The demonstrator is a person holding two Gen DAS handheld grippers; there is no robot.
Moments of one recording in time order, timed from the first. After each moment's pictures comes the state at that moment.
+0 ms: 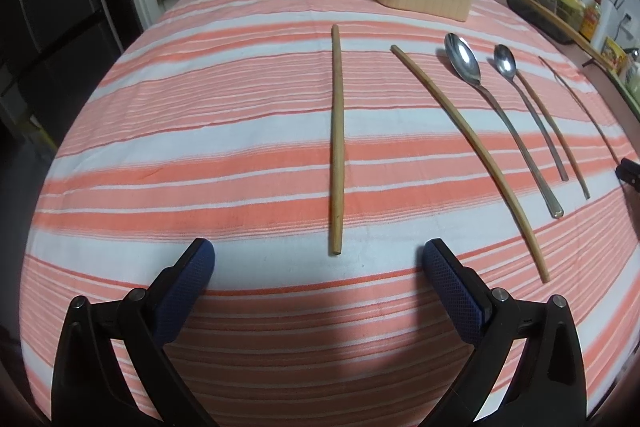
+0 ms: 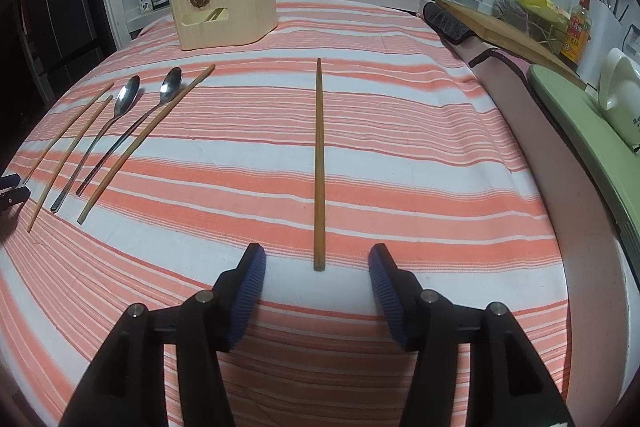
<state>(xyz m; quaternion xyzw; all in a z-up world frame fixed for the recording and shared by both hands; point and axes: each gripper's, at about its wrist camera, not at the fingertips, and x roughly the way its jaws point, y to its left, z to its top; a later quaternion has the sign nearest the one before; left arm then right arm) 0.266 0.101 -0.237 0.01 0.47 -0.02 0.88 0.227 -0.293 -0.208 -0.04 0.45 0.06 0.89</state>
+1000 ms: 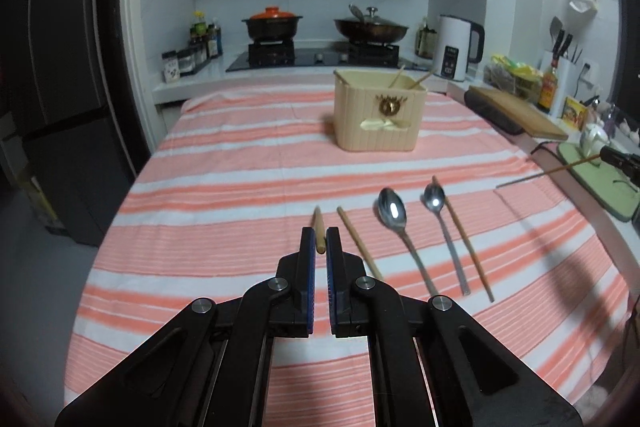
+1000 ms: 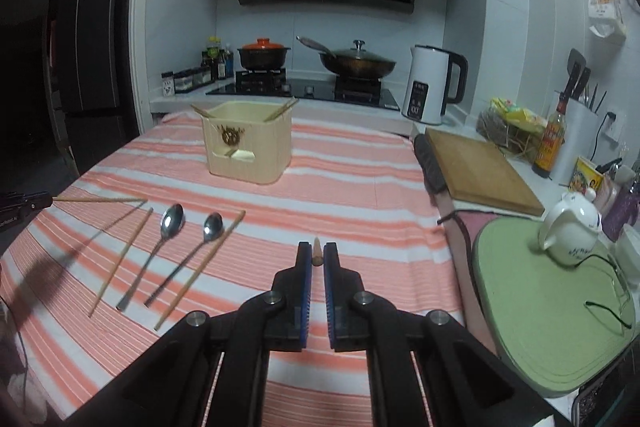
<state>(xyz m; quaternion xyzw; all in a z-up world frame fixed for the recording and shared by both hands) 0.239 0.076 -0.100 0.00 0.31 -0.05 0.95 0.208 -0.269 -0.051 -0.06 0.28 0.07 0.95</state>
